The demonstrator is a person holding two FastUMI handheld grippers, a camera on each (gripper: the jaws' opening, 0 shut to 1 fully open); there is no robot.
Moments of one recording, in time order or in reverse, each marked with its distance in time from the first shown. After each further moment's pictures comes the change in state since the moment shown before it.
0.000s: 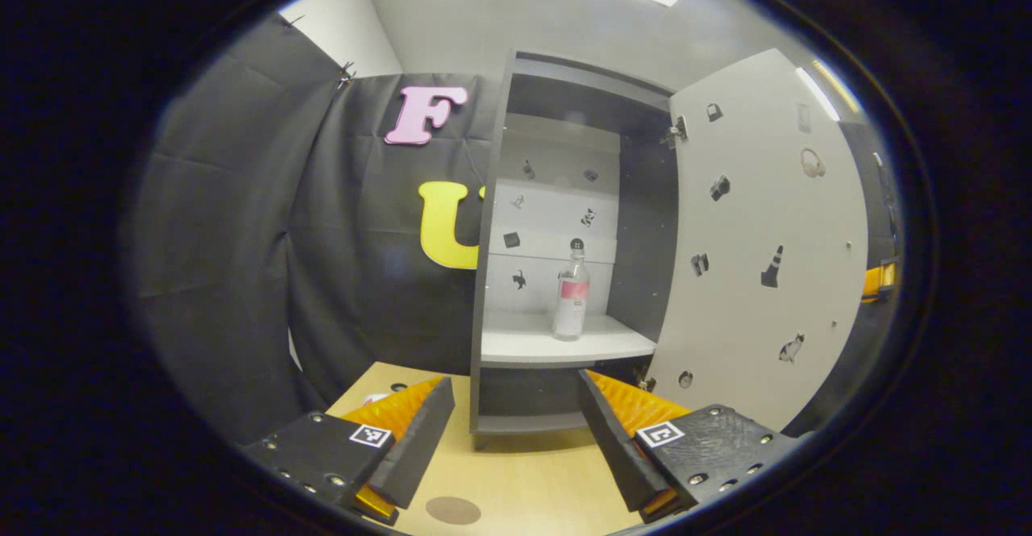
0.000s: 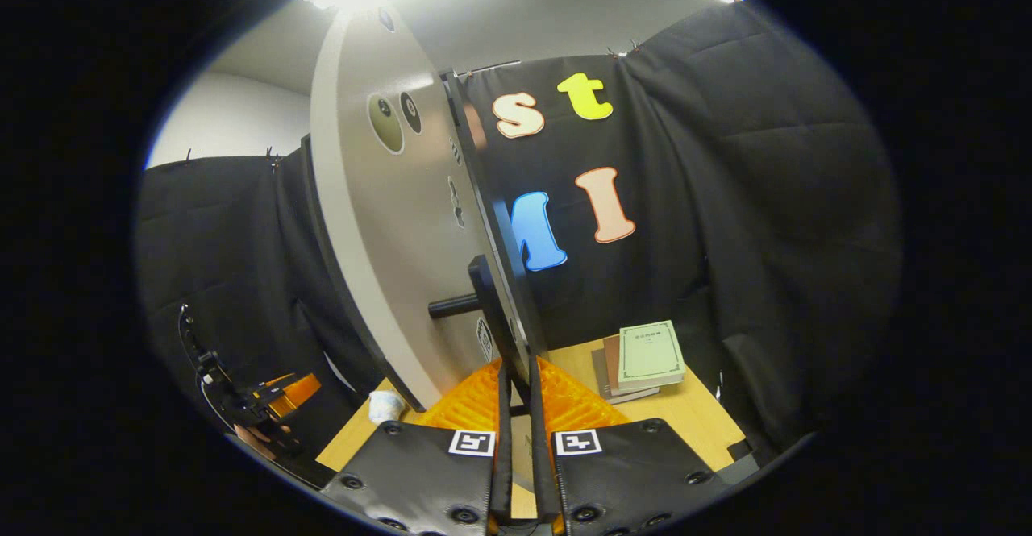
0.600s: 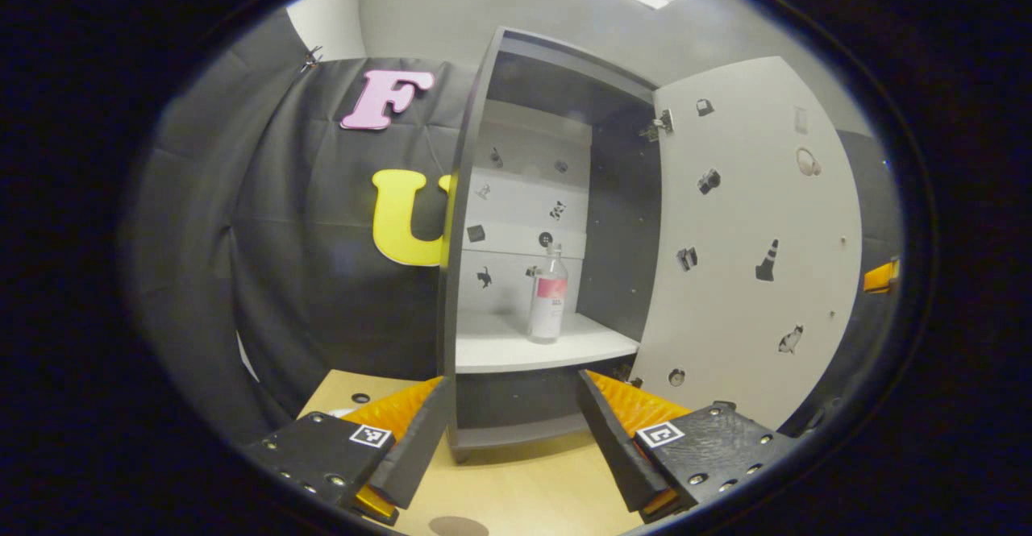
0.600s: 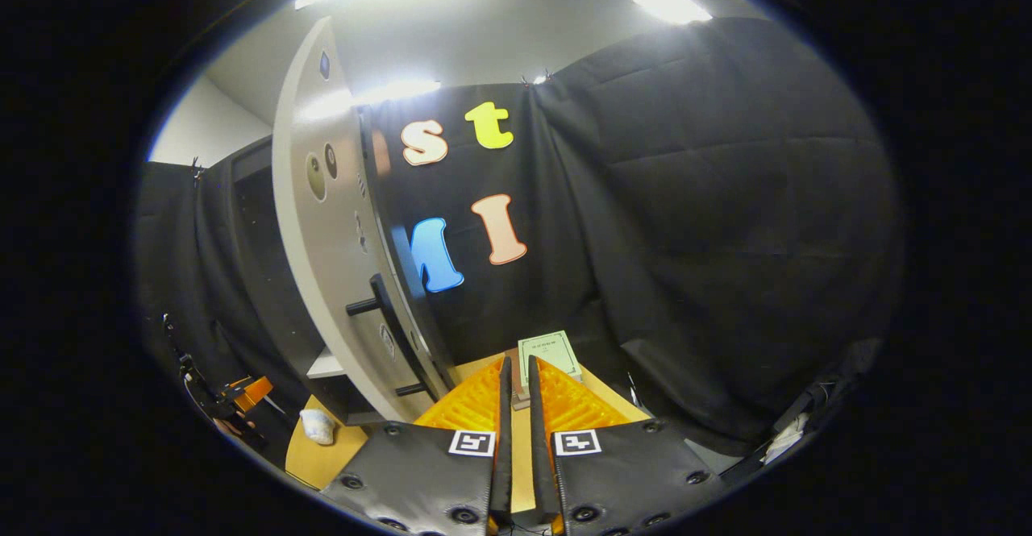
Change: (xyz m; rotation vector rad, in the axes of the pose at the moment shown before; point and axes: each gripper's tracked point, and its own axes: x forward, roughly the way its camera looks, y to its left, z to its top) left arm 0.062 -0.006 -0.011 -0.005 0.033 -0.190; right arm -0.063 -0.076 0.015 0.042 -0.098 -0.347
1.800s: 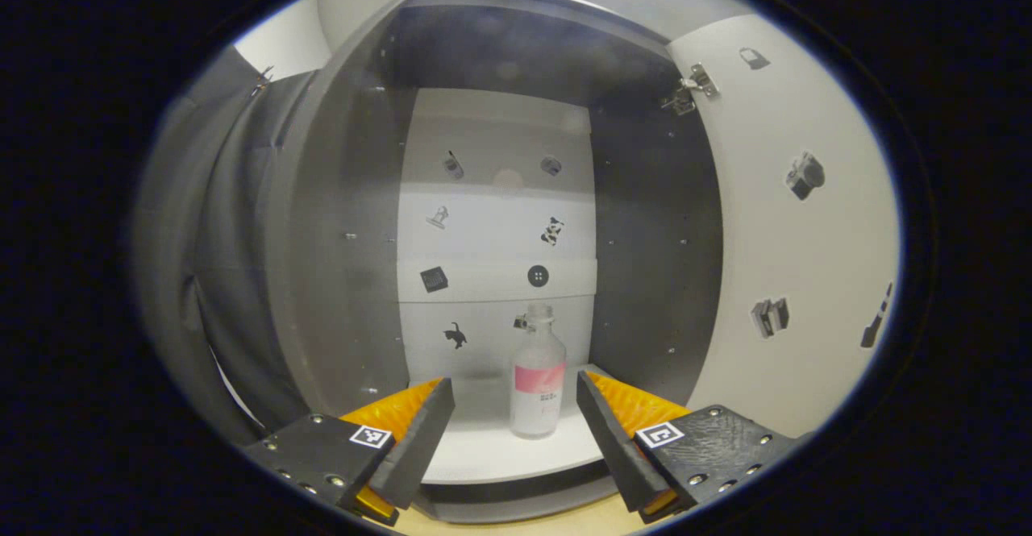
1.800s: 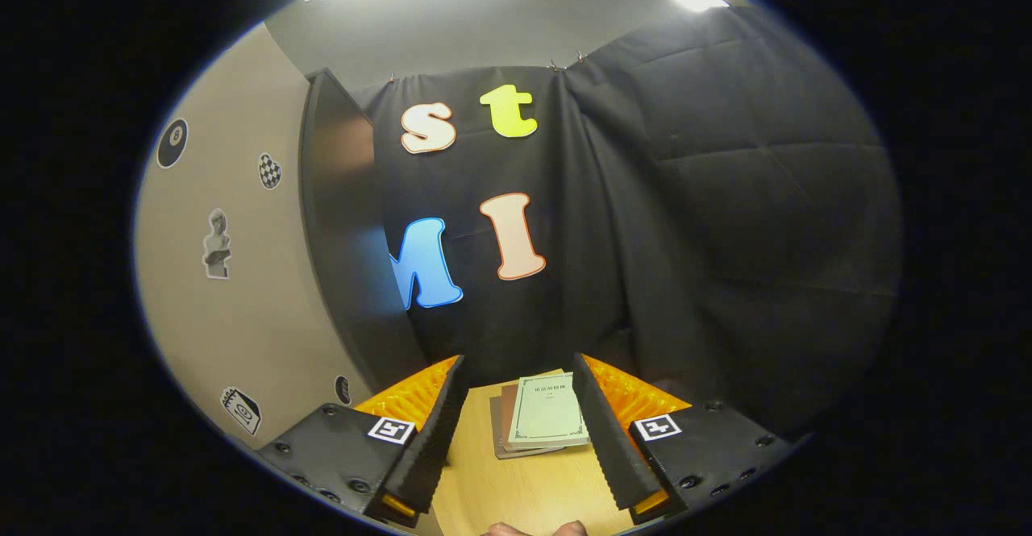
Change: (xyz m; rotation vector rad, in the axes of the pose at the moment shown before) left arm 0.233 -0.054 0.075 0.115 -0.026 0.058; right arm 0.209 -0.030 0.026 -0.065 0.006 0.133
